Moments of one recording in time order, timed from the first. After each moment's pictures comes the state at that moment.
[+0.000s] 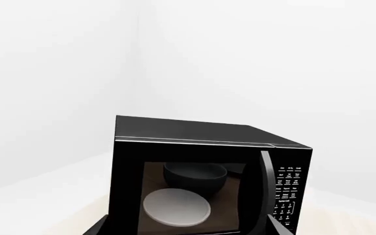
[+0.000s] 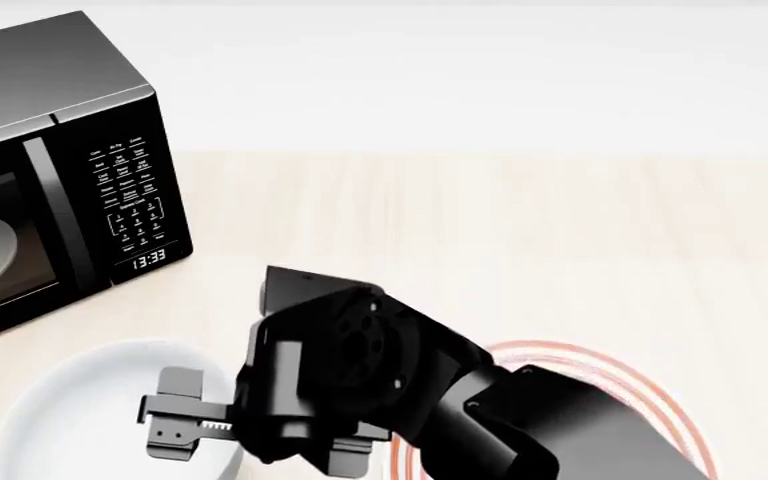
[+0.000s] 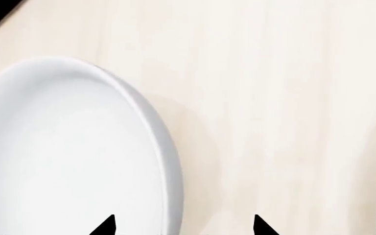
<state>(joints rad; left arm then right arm) 0.23 -0.33 -0.31 0.63 -0.48 -0.22 -0.33 1.39 0.00 -1.61 0.87 2.35 0.64 0.62</state>
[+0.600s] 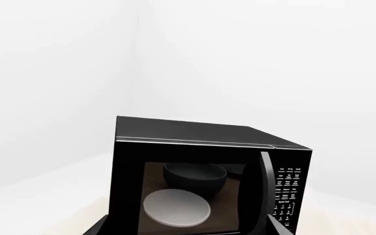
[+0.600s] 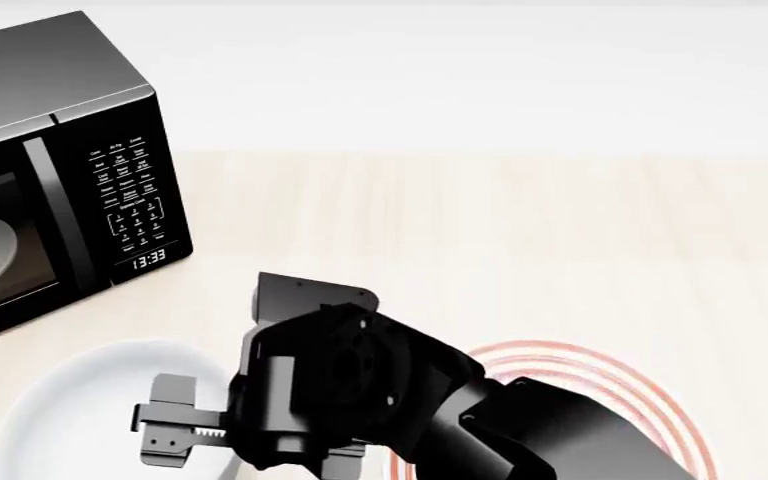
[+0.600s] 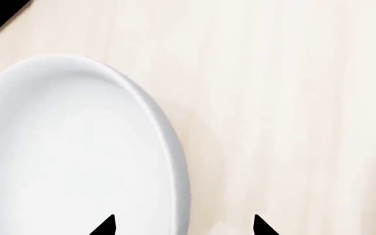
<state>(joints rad) 0.24 -0.33 -0.31 0.62 -0.49 -0.20 -0.32 1.37 0.00 -1.61 0.84 2.31 0.60 0.60</state>
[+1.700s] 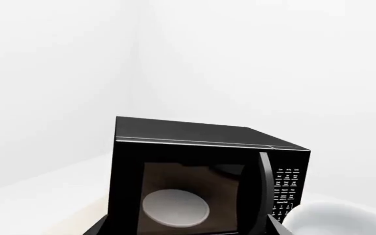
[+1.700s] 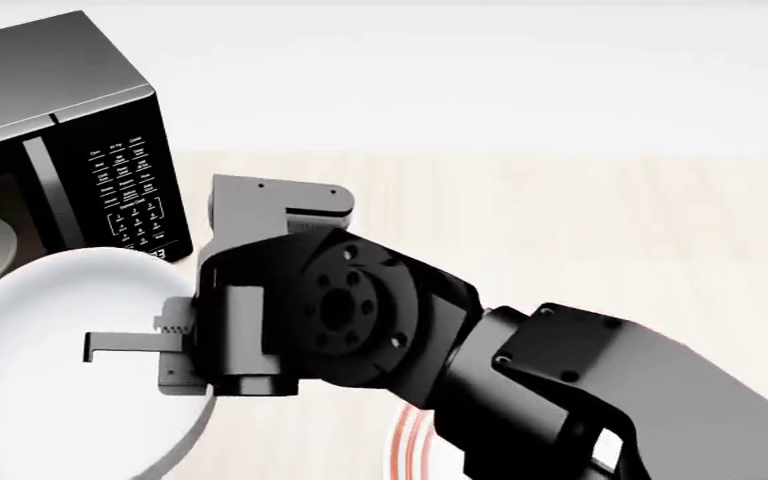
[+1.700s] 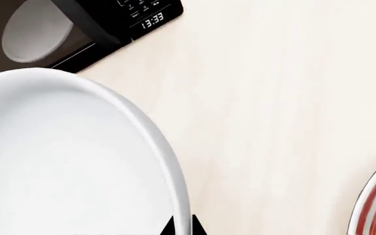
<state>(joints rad) 0.25 -0.34 -0.31 0.62 -0.50 -0.18 -0.33 1.53 0.08 -1.56 0.56 2.33 0.51 0.78</state>
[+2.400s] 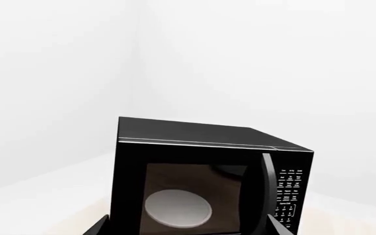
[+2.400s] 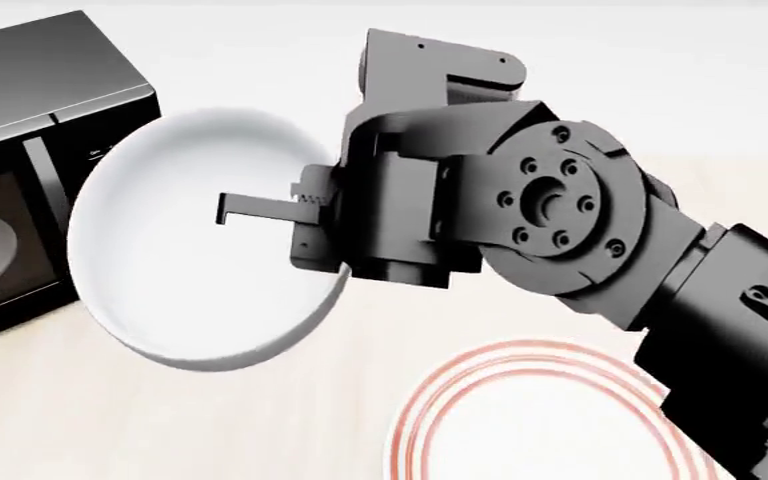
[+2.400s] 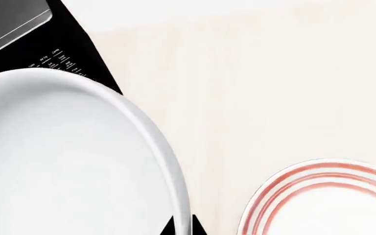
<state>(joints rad) 0.25 -0.36 -0.31 0.63 -0.51 -0.19 -0.35 1.70 0.35 -1.49 0.39 2.37 0.51 0.93</state>
